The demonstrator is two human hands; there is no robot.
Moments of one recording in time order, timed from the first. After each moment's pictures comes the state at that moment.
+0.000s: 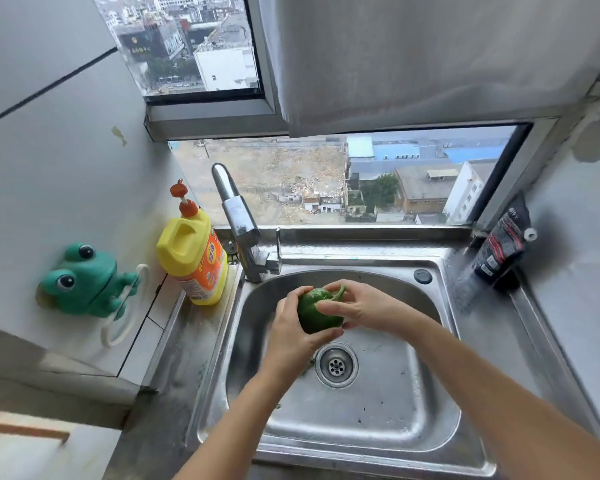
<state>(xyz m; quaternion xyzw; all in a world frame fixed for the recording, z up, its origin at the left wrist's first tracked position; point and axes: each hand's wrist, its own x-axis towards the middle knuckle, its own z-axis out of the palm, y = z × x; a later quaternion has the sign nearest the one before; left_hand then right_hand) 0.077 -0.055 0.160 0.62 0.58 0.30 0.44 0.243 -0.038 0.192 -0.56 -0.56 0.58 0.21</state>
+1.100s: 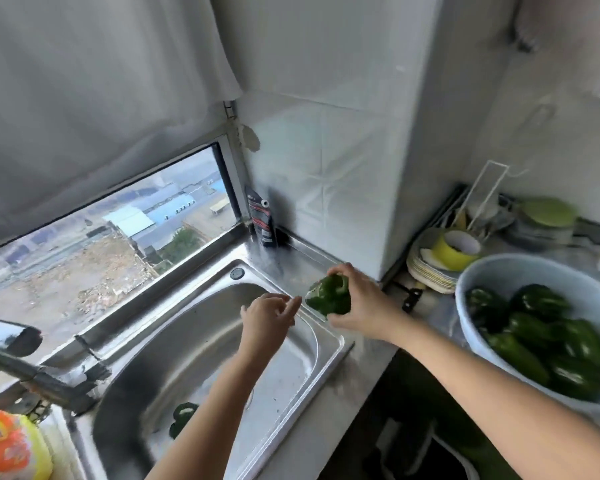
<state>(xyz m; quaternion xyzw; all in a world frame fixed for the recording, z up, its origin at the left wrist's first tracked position) 0.191 -0.118 0.191 0.88 0.28 0.10 0.38 0.301 -0.279 0.205 -0.85 -0.38 0.13 0.34</state>
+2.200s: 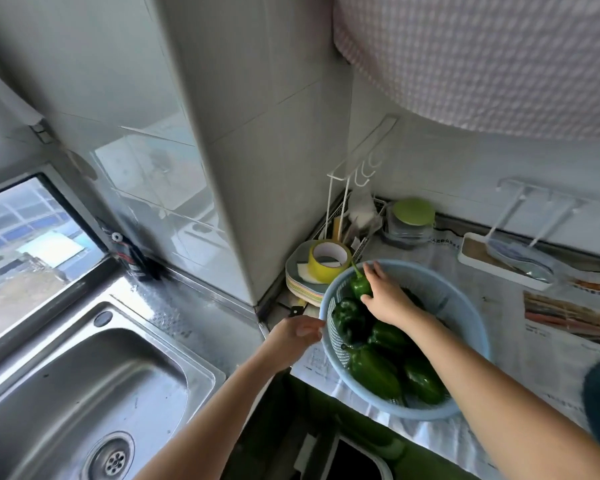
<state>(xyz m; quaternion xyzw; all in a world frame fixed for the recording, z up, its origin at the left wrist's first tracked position) 0.359 -0.335 0.144 0.87 0.07 -0.14 0.47 0.478 -0.525 0.151 -0.96 -0.14 0.17 0.19</state>
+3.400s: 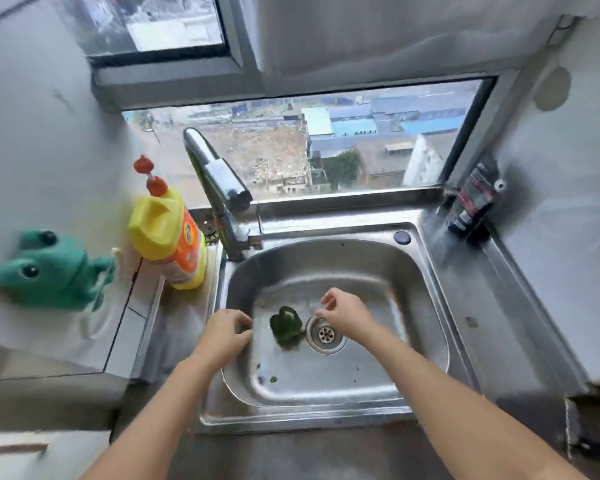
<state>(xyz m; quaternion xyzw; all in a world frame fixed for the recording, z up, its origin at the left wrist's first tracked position) -0.023 -0.029 0.096 0.72 0.62 0.01 0.30 0.216 -0.067 0.073 -0.76 -0.51 0.38 0.14</state>
